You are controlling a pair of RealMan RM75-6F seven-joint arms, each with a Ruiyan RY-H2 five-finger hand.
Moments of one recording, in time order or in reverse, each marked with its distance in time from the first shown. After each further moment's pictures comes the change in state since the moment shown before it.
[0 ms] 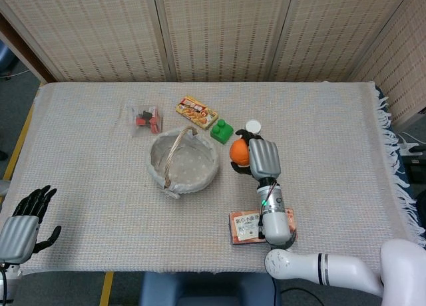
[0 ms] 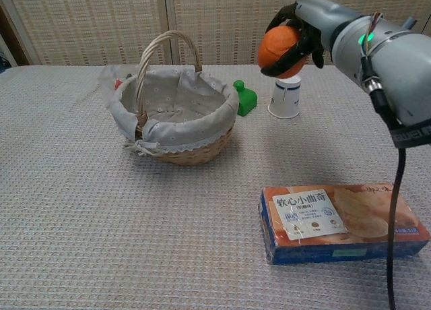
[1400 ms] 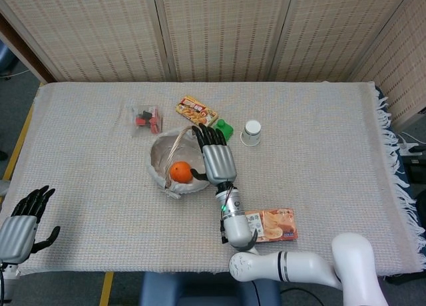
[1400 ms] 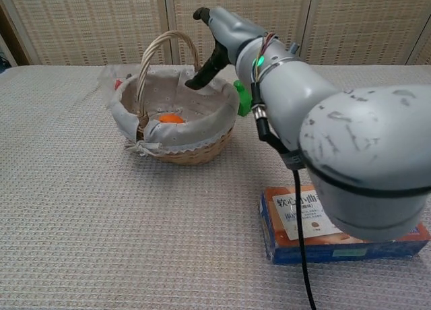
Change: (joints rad) left arm -0.001 0.014 0.002 -0.007 -0.008 -0.012 -0.030; right arm 0.157 -0.188 -0.003 0.152 -0.070 -0.039 0.031
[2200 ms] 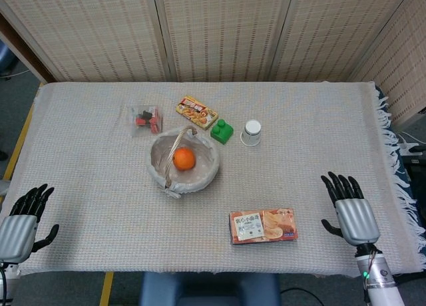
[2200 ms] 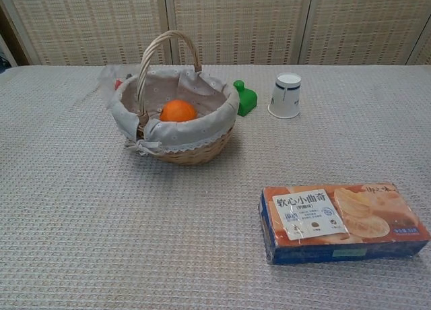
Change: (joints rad) left arm 0.004 -0.026 -0.010 0.022 0.008 0.031 0.060; right arm -0.673 0.759 -0.644 -0.336 -0.545 0.239 0.266
